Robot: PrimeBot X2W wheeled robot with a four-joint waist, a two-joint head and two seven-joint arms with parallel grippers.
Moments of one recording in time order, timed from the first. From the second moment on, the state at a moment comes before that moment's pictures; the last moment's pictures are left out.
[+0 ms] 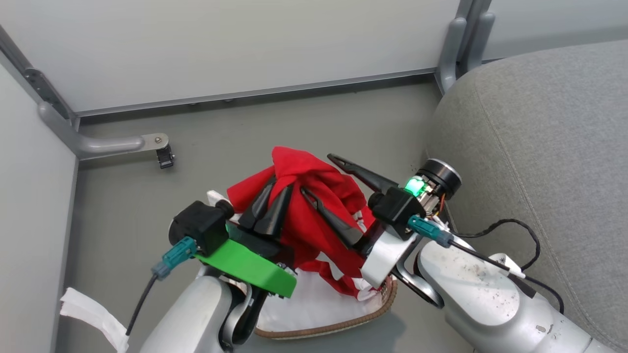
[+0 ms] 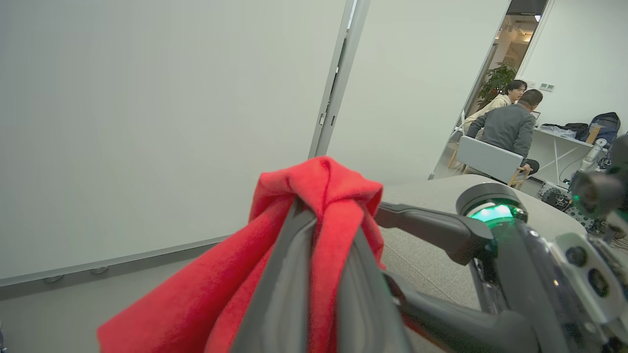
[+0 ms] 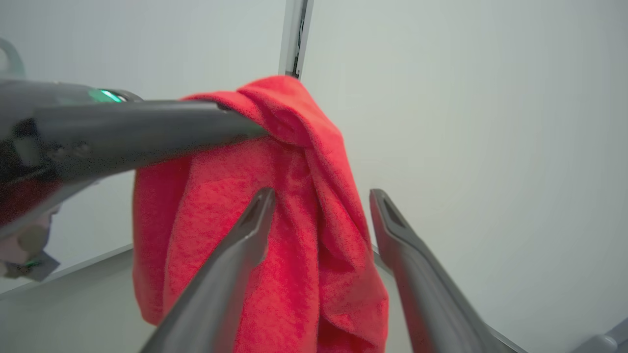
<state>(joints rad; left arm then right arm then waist) -0.36 0.15 -0.57 0.17 -0.58 -0.13 -0.26 -0.61 -0.17 0.76 0.32 0.25 0.13 -0.26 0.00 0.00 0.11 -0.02</state>
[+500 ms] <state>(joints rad) -0.34 0.14 -0.67 0.15 -0.62 -0.13 -0.26 -0.68 -0.11 0.92 0.62 0.46 0.13 -0.26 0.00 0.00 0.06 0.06</state>
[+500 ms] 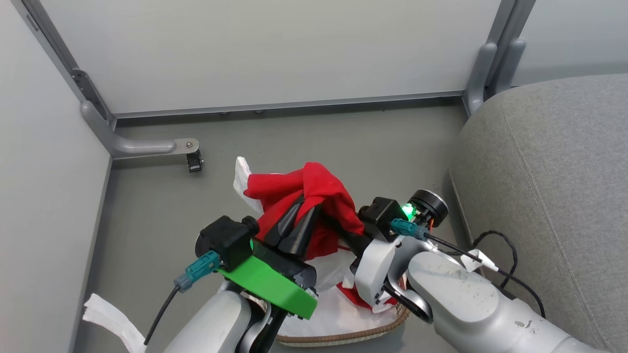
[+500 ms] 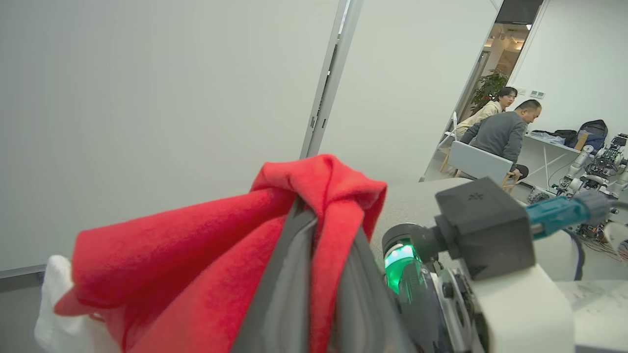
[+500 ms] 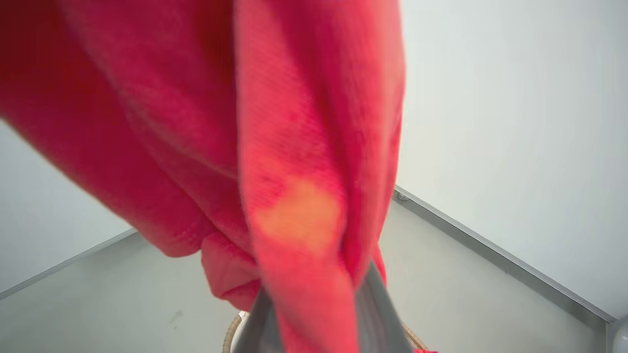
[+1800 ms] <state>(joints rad) -0.35 0.22 -0.71 0.10 -0.51 -0.13 -0.26 -0.31 -0.10 0.39 0.25 0.31 0.13 -0.26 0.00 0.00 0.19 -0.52</state>
